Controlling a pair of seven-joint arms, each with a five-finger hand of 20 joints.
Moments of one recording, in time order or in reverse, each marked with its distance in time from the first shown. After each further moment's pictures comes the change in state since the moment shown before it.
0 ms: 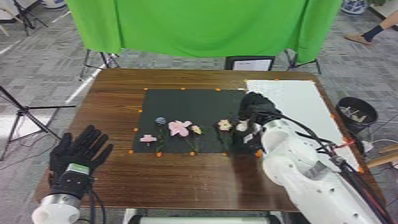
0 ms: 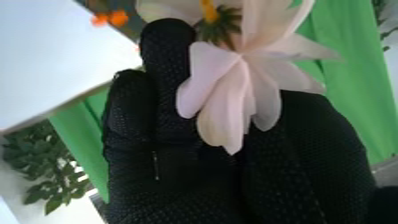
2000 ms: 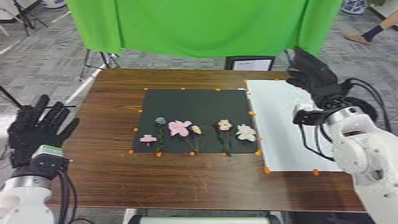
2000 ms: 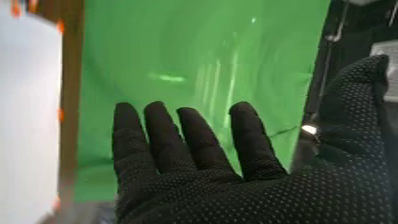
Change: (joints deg) left arm -0.9 6.0 -8.2 1.4 6.9 -0.5 4.4; right arm -9.2 6.8 27.8 1.5 64.6 2.3 -30.2
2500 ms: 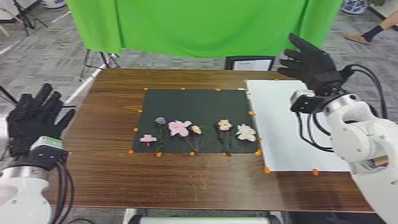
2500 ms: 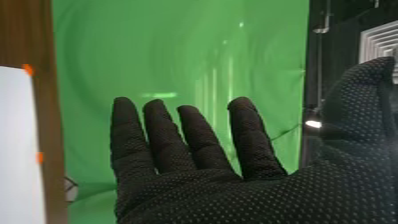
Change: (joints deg) left arm -1.8 2.8 -0.7 0.6 1.1 -0.6 -0.8; right arm 5.1 3.0 -4.2 -1.1 9.0 2.6 0.4
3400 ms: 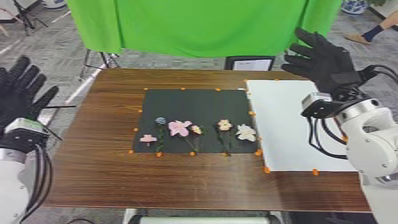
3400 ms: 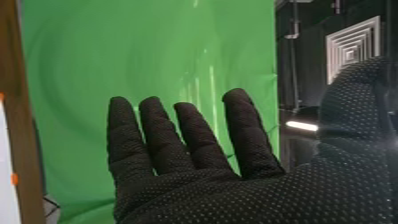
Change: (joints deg) left arm 0.9 6.4 -7.9 1.1 -0.5 -2.5 0.6; right arm -8.5 -7.2 11.9 -9.6 -1.7 -6.9 4.3
